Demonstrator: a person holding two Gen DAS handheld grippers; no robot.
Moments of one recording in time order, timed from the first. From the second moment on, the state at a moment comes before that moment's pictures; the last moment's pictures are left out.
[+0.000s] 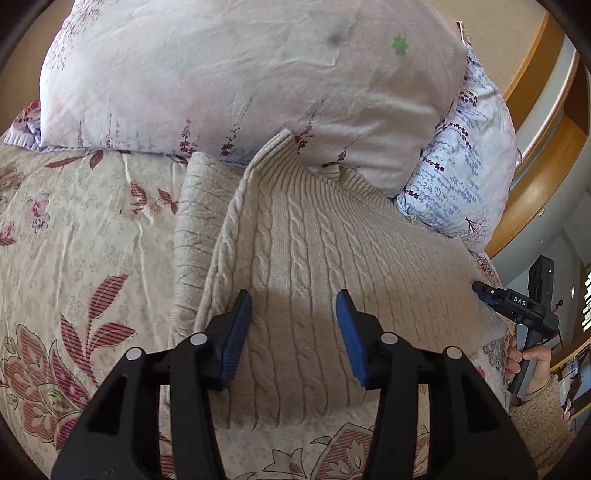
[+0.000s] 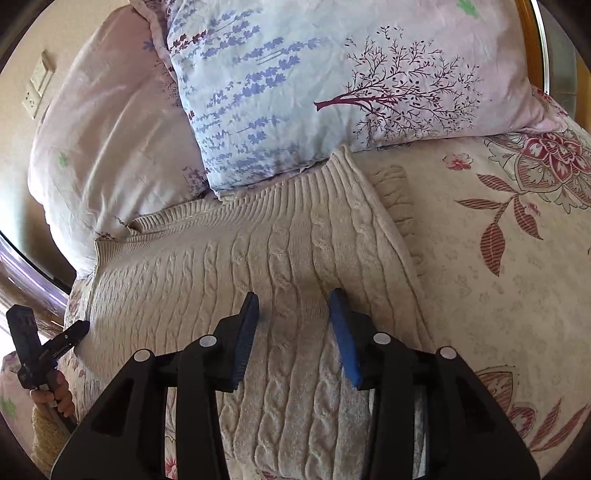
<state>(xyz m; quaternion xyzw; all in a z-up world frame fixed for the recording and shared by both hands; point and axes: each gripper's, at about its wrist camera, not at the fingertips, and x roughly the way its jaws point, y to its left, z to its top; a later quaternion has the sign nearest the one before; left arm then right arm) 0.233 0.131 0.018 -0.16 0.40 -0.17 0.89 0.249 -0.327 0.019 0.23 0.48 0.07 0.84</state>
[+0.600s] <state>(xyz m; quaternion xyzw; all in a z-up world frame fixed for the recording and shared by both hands) 0.232 0.143 0.018 -0.14 0.40 -0.12 0.90 0.197 -0.284 0.030 0.06 0.49 0.05 0.87</state>
